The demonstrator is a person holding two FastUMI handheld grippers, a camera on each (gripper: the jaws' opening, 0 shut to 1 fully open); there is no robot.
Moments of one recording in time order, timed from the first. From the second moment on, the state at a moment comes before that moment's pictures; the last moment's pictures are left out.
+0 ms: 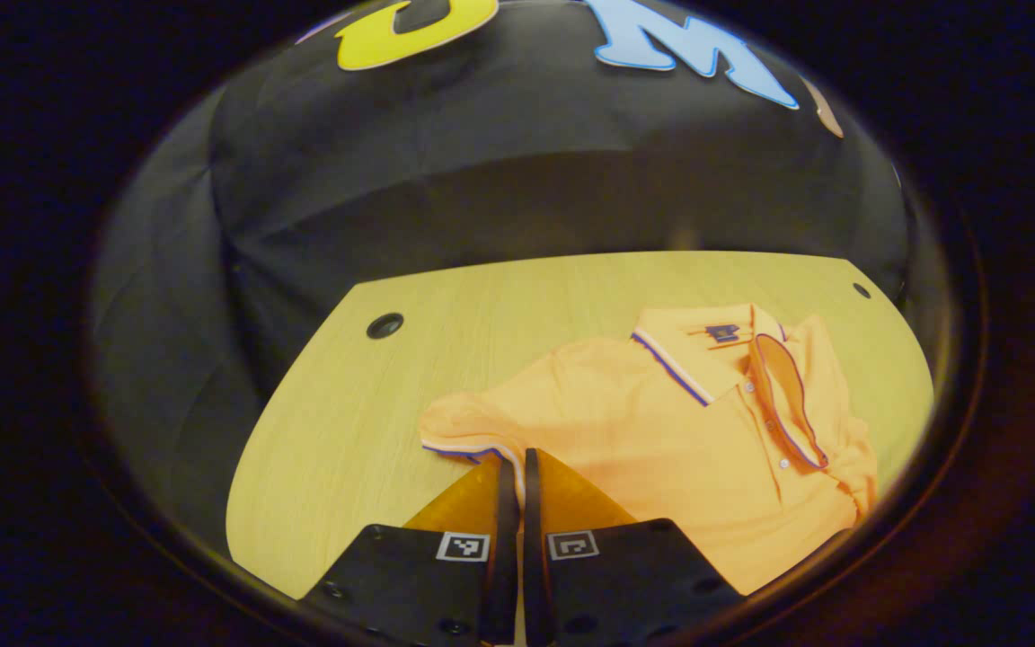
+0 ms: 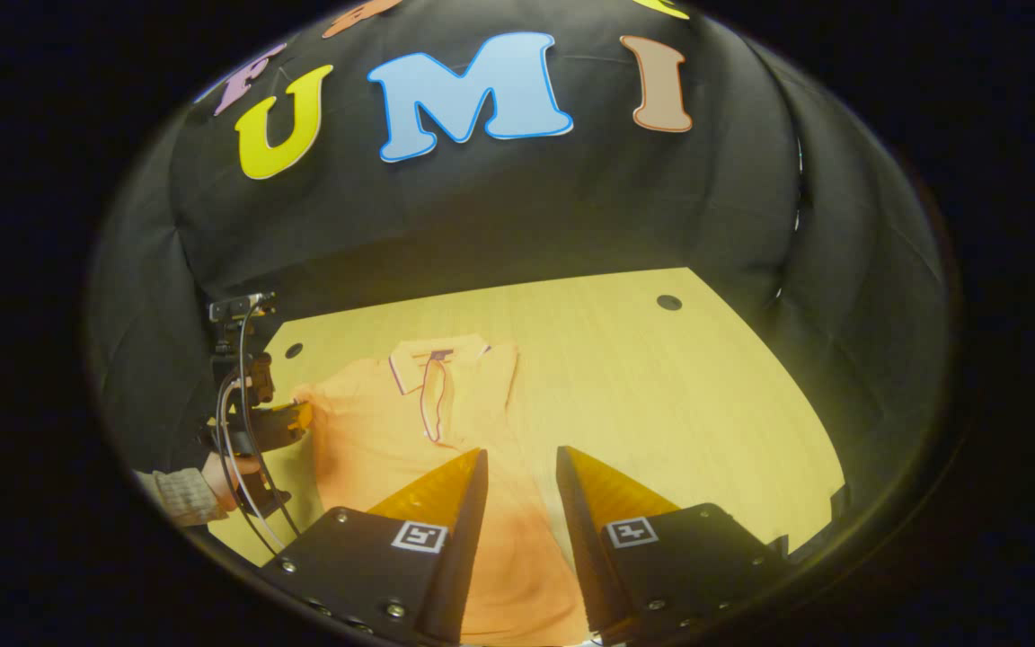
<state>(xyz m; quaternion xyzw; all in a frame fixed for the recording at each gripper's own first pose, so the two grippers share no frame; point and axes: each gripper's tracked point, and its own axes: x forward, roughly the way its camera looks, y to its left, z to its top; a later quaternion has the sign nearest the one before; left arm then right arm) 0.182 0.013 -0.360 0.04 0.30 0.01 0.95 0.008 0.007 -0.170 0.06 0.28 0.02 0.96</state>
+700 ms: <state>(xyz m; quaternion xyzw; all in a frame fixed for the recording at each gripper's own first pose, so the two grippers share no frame) 0.171 -0.166 -0.352 0.14 0.29 -0.16 0.93 -0.026 -0.041 -0.188 0.10 0.28 -0.03 0.95</state>
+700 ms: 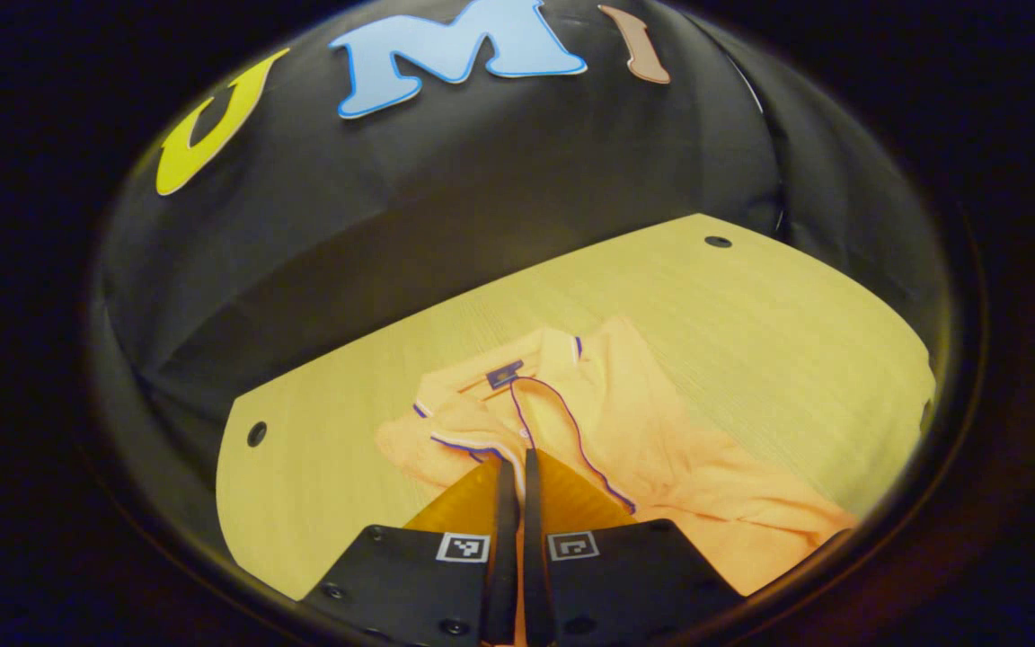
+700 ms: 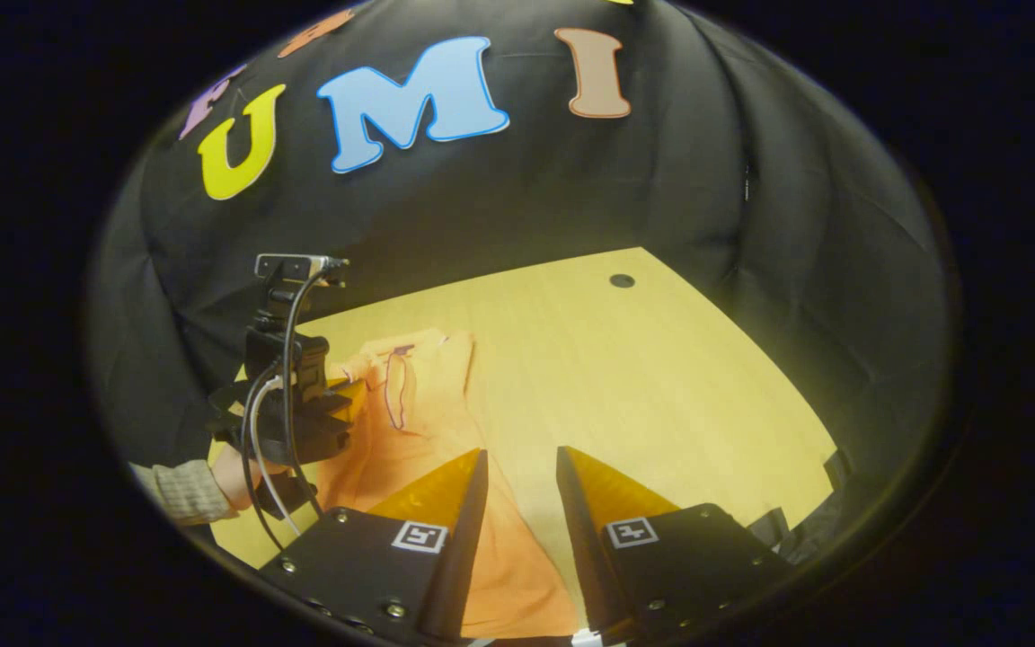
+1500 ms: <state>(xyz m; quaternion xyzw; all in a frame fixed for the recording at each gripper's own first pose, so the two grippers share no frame) 0.058 -0.121 -0.374 0.05 0.42 -0.14 0.89 -0.036 -0.015 -0.243 0.11 0.36 0.03 0.92</state>
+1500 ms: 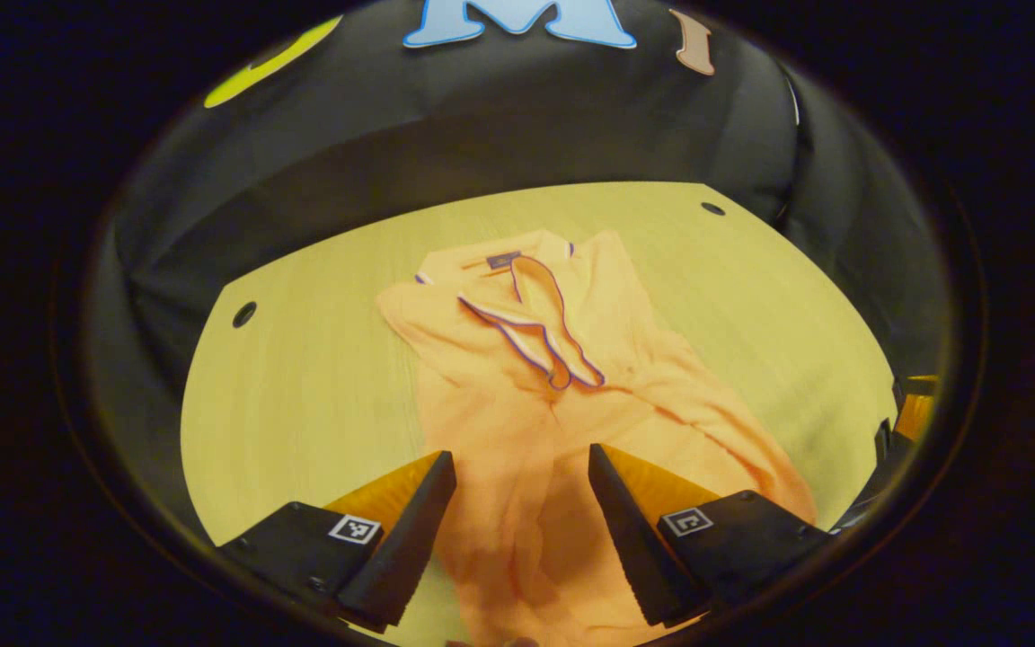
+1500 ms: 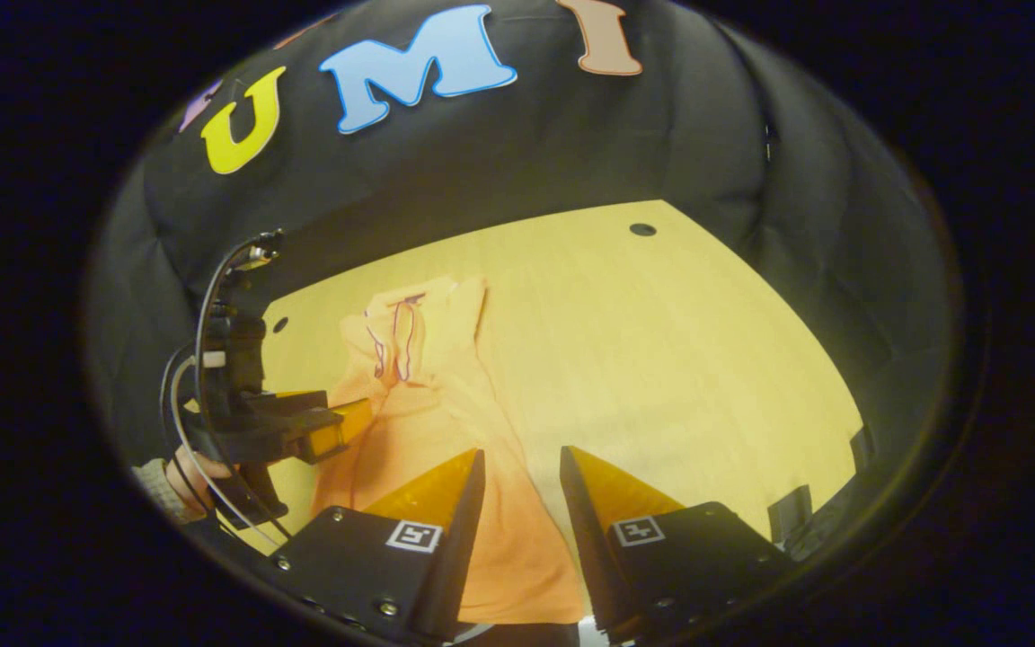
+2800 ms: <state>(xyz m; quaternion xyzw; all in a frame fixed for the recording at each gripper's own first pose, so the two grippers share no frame) -0.155 -0.052 -0.441 0.02 0.63 -0.07 0.77 -0.126 0.023 -0.387 -0.01 0.65 0.06 0.76</state>
